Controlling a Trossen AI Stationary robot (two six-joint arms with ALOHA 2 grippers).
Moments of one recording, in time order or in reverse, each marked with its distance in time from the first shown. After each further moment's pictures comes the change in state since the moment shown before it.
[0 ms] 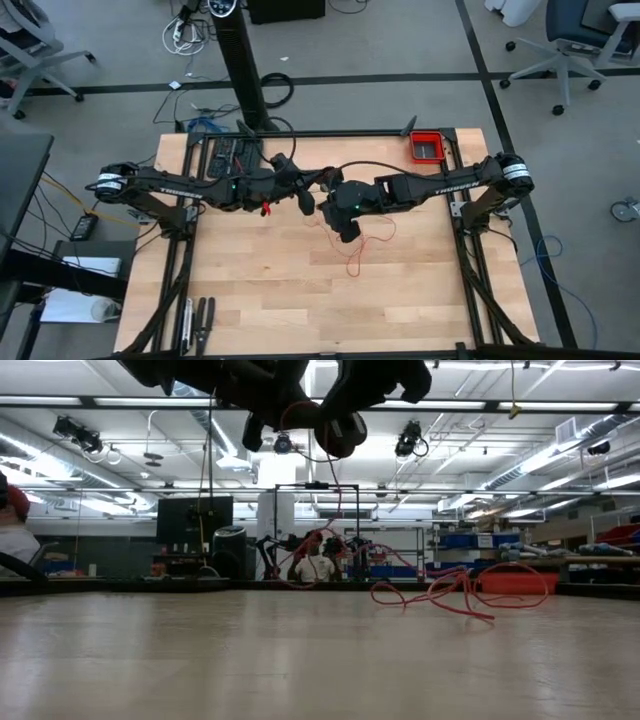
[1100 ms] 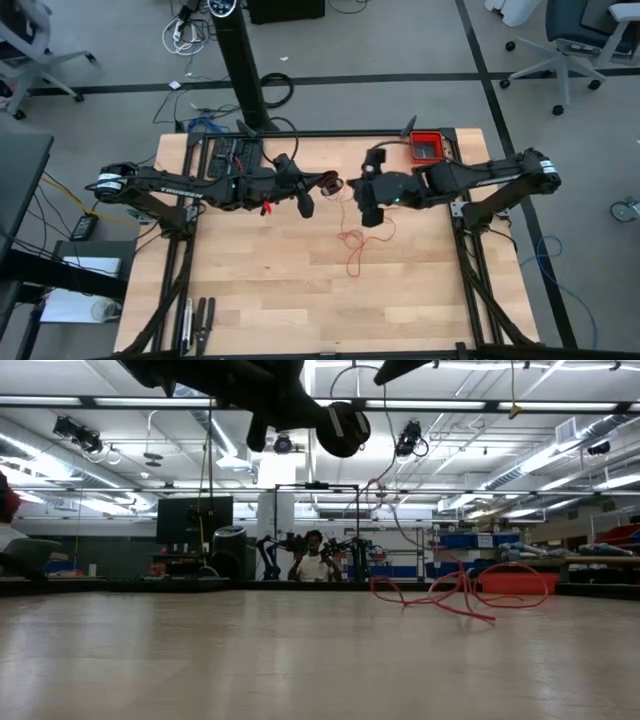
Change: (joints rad) left arm 0.005 0.000 0.000 0.006 0.078 0.028; right arm 0.046 -0.219 -0.004 -0.221 0.268 0.226
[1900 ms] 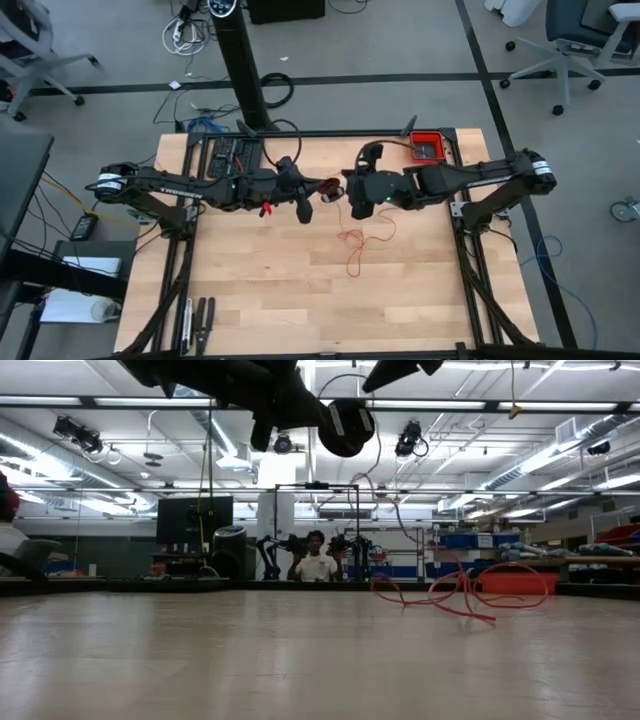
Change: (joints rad) left arm -0.001 0.000 0.000 -0.030 0.083 0.032; right arm -0.018 0.024 -0.009 0.089 0.157 -0.054
